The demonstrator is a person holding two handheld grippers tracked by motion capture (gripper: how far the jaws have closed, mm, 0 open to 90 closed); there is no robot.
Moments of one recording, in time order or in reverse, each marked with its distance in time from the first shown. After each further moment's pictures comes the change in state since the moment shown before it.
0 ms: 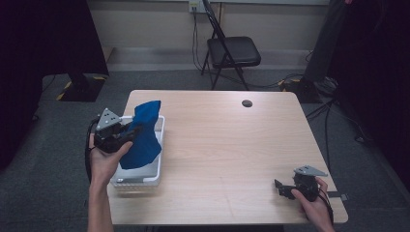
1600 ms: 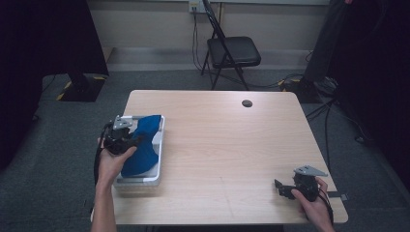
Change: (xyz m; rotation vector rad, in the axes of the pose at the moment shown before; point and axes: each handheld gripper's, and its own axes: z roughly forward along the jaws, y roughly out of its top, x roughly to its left) left arm 0.021 -0.041 0.055 0.225 0.033 -0.018; right arm 0.000 0.000 0.000 0.000 0.000 0.001
